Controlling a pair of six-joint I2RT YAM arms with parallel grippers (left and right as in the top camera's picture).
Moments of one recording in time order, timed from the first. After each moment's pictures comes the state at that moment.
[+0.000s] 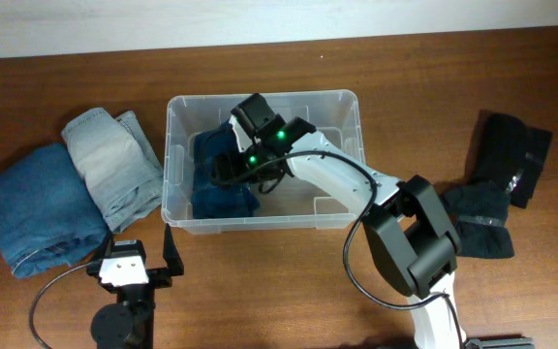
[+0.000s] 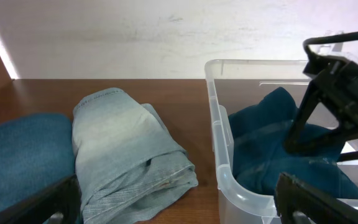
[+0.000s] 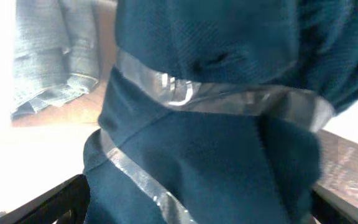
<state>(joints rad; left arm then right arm) 0.02 0.01 0.05 -0.15 -0.04 0.00 0.62 2.14 1.68 -0.65 -0.39 0.41</state>
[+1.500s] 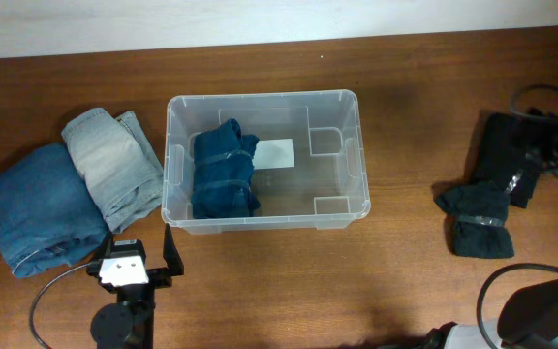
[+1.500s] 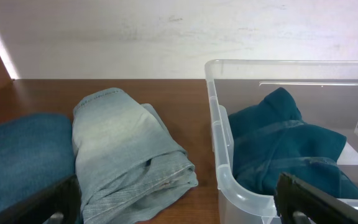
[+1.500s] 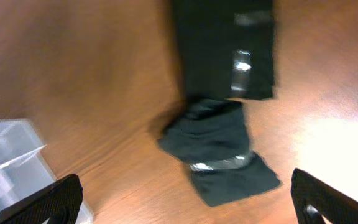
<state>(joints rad) 0.02 0.01 0.05 -0.15 -0.04 0.00 -0.59 1.63 1.65 -1.26 -0.15 0.12</state>
